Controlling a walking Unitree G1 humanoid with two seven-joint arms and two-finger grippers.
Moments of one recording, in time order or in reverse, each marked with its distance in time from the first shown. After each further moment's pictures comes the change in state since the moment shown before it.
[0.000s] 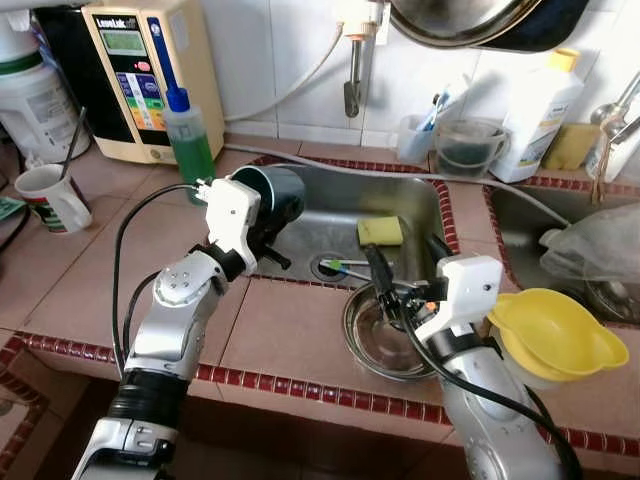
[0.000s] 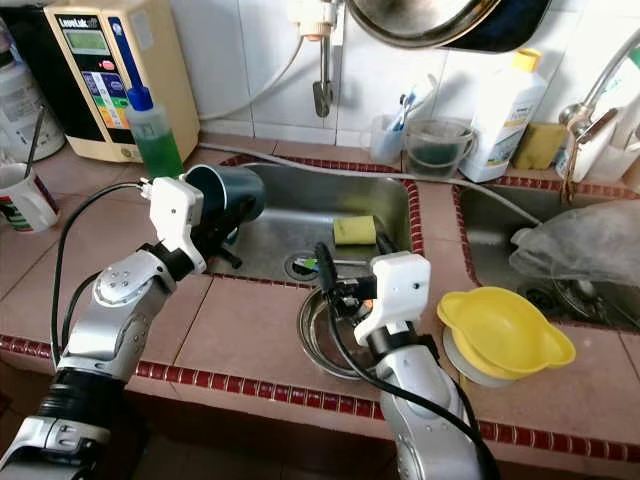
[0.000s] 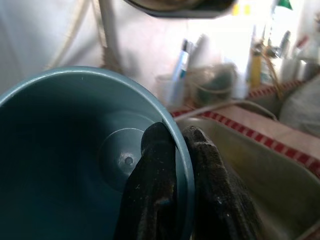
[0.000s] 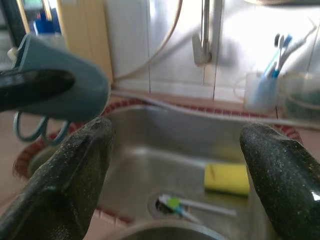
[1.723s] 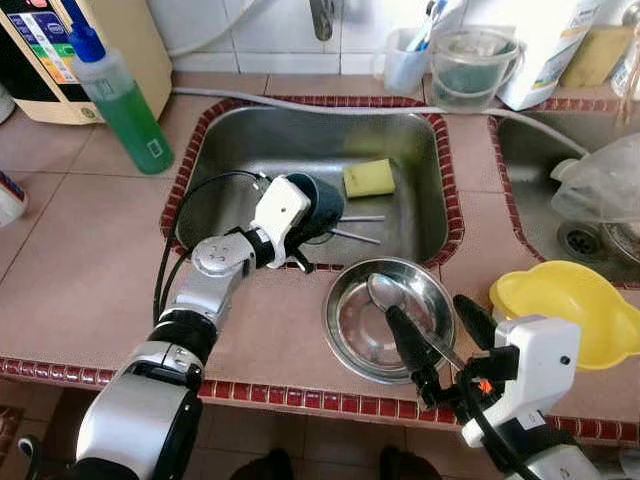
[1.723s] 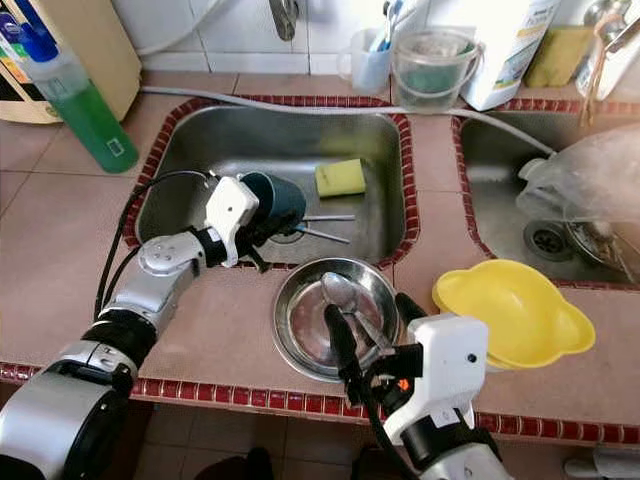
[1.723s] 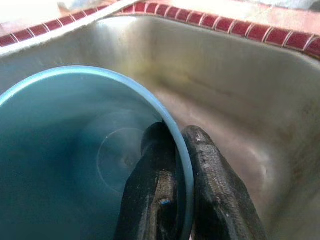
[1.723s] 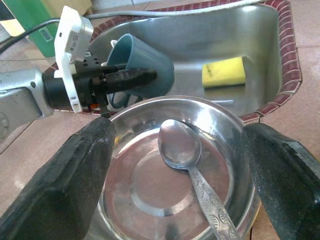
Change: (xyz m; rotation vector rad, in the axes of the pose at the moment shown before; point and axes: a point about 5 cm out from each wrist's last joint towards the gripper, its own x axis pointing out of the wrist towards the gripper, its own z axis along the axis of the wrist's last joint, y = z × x) left arm 0.042 -0.002 -0.016 0.149 0.124 -0.214; right arm -0.078 0.020 0.042 0.133 0.171 0.019
